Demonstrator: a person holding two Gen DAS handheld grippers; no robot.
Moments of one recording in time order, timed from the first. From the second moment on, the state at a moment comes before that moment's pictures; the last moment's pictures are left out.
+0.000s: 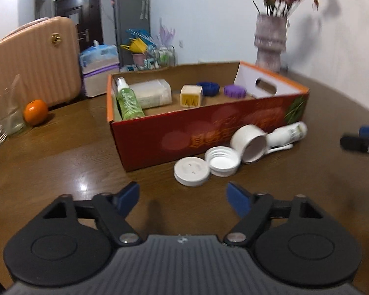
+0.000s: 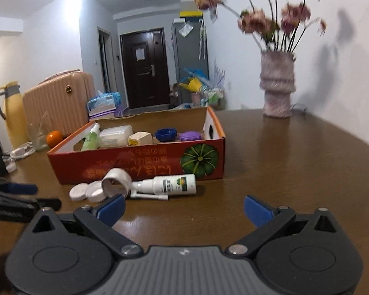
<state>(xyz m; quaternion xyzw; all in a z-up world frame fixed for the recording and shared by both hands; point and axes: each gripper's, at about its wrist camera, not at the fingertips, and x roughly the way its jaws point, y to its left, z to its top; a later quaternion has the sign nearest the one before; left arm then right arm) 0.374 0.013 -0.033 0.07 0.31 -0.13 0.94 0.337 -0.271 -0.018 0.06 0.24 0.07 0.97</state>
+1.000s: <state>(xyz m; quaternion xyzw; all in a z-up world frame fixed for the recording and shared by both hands) 0.317 0.029 -0.013 -0.01 0.26 -0.10 0.96 0.363 -0.186 -0.020 -0.02 0.22 0.15 0.96</state>
